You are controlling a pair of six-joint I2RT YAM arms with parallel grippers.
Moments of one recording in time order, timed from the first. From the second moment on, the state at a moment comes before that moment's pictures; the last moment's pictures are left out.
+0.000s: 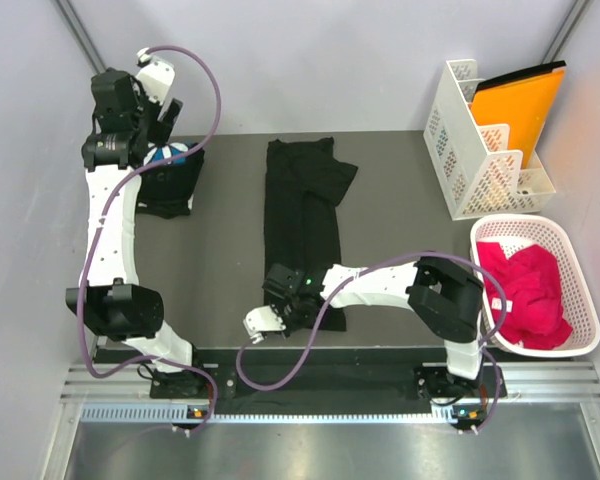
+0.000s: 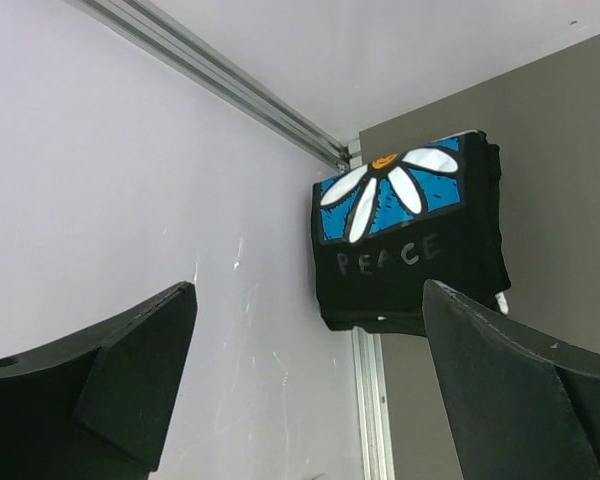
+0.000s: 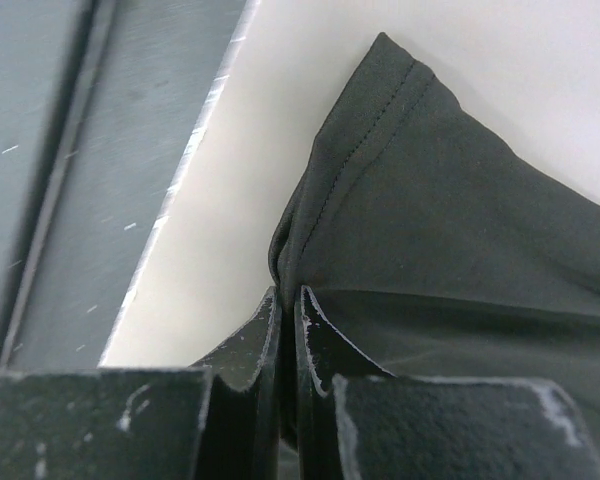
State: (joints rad) left arm 0.08 1.61 1.92 -0.62 -0.12 0.61; right arm 1.20 1.91 1.28 -0.58 -0.22 -0.86
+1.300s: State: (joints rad) left arm 0.08 1.61 1.93 -0.62 -0.13 0.61; right arm 1.23 1.79 1.34 -0.81 -0.36 -0.95
